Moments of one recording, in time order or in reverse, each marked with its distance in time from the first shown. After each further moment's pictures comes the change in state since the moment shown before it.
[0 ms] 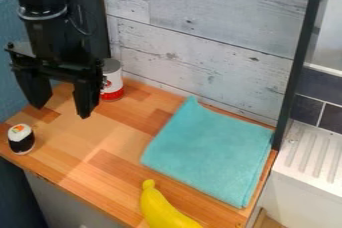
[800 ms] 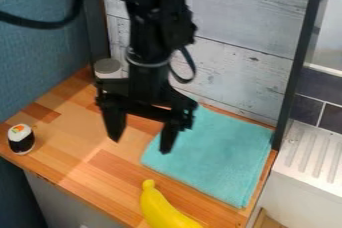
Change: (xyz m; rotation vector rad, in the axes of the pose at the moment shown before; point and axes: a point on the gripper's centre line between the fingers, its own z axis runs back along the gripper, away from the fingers) arm -0.003 -0.093 -0.023 0.048 -0.002 0.005
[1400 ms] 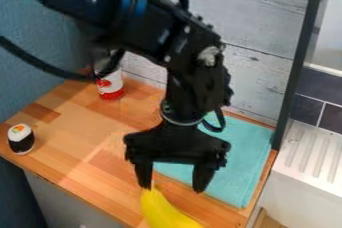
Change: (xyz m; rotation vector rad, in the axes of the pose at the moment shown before) arm -0.020 -0.040 -0.036 -0.003 -0.006 0.259
